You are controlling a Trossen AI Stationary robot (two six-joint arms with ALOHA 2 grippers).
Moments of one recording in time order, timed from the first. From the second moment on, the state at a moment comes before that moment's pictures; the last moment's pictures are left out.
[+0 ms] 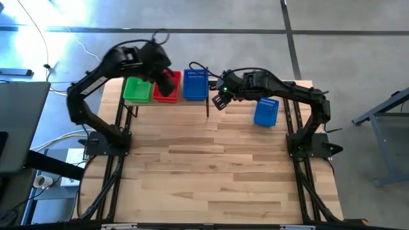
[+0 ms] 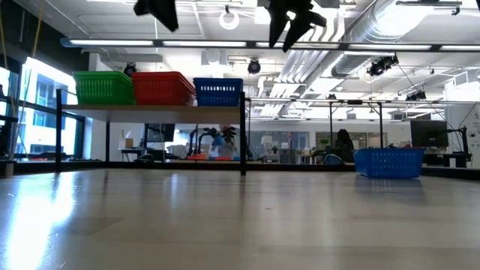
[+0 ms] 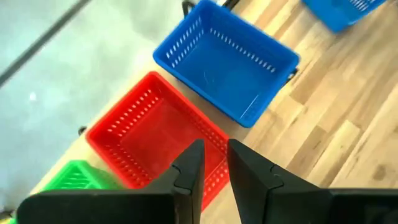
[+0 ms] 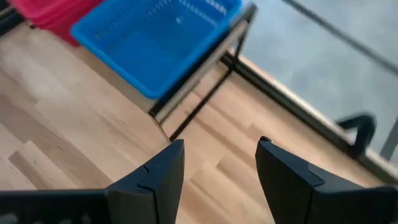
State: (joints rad) left arm 0.60 1.50 1.91 -1.40 -0.16 -0.15; right arm -0.18 1.75 1.94 -1.22 0.43 0.56
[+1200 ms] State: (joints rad) left arm 0.47 0.78 1.21 -0.95 -0.12 -0.11; right arm -0.35 1.63 1.34 -1.34 0.29 1.08
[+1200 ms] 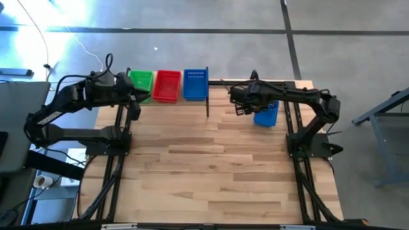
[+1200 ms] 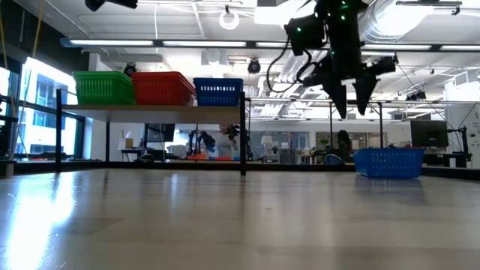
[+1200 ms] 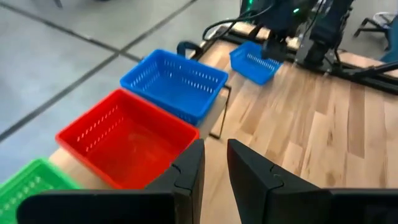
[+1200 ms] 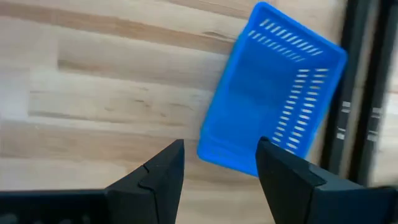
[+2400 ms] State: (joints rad) left arm 0.48 0.89 1.16 -0.68 -0.20 0.06; right arm -0.50 1.58 0.95 -0.89 0.15 1.17
